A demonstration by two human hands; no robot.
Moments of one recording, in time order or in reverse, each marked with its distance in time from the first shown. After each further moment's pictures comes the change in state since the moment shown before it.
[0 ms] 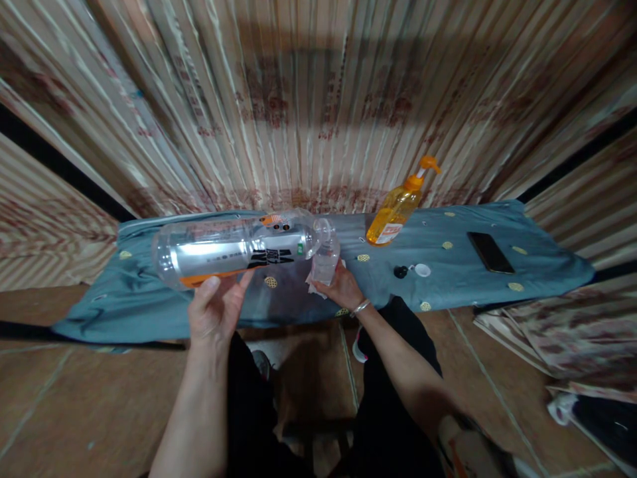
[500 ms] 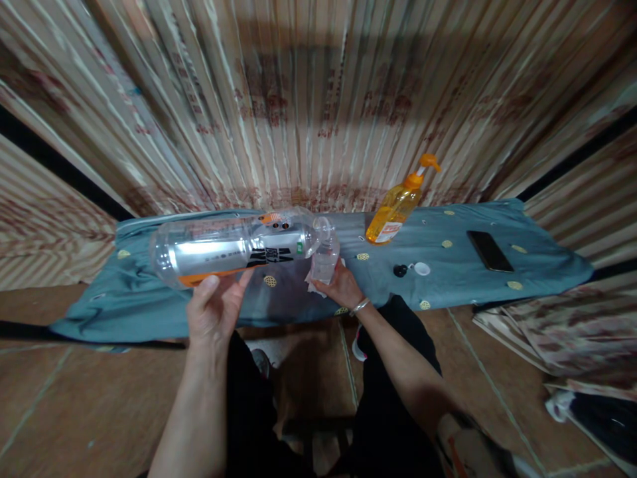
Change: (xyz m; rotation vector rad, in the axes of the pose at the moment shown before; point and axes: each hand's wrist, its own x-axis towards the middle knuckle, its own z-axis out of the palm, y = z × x) left_hand 0.000 0.000 0.000 0.016 -0.028 -0.004; right_hand 0.000 -0.006 -0.003 0.053 -0.008 0.017
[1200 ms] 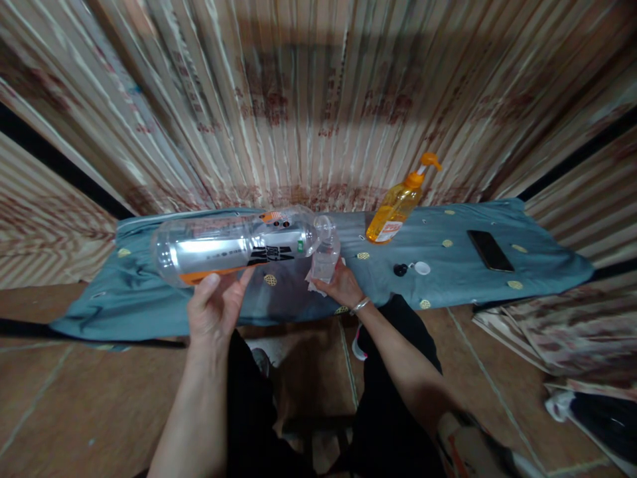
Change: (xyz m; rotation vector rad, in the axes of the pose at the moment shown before) left_hand 0.000 -0.001 0.001 -0.029 0.000 -0.021; right_hand 0.001 0.003 0.001 -0.027 -0.011 0.005
